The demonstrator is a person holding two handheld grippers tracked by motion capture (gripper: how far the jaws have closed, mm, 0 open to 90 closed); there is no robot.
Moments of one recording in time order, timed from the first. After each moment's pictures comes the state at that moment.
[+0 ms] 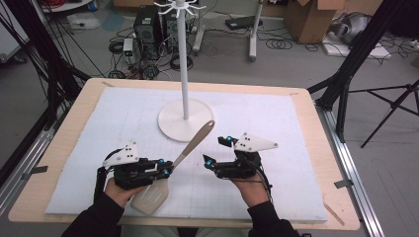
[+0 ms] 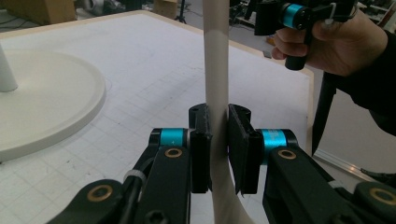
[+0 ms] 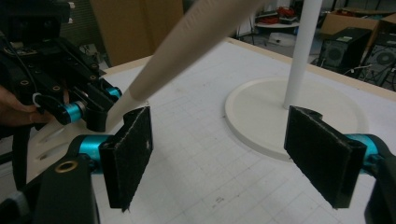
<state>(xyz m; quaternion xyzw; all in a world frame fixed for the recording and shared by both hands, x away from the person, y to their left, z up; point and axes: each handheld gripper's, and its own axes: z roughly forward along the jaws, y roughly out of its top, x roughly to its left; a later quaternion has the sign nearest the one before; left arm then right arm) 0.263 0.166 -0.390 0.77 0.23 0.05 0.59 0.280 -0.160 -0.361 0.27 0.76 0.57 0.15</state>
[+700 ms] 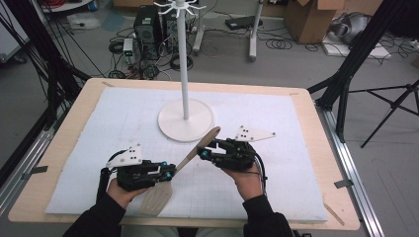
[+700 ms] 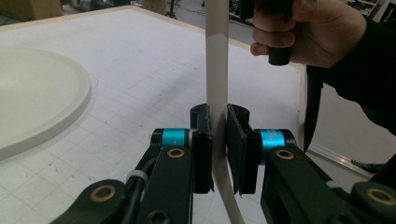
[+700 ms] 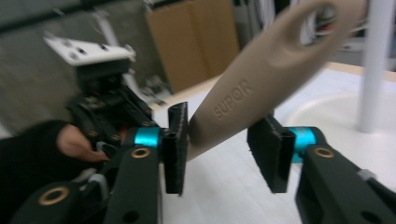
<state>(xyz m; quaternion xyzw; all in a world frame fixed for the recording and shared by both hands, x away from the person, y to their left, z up) 0.262 0.162 -0.392 0.78 0.21 0.04 0.59 0.300 -0.156 -0.363 0.24 0.72 0.65 0.01</state>
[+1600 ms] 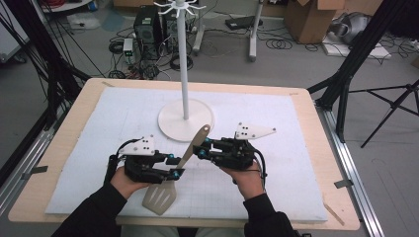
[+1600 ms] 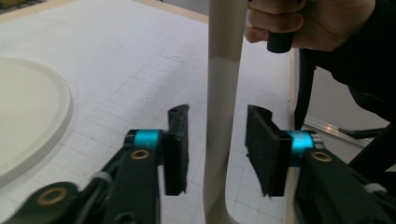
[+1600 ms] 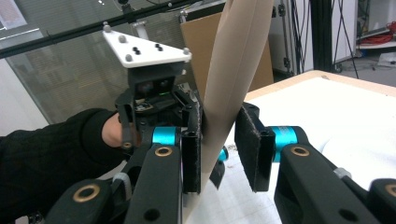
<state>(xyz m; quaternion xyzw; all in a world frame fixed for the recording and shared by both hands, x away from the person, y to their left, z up) 0.282 0.137 -0.366 0.82 0.17 0.01 0.54 0.296 -0.150 -0.344 0.18 0.72 0.67 -0.02</state>
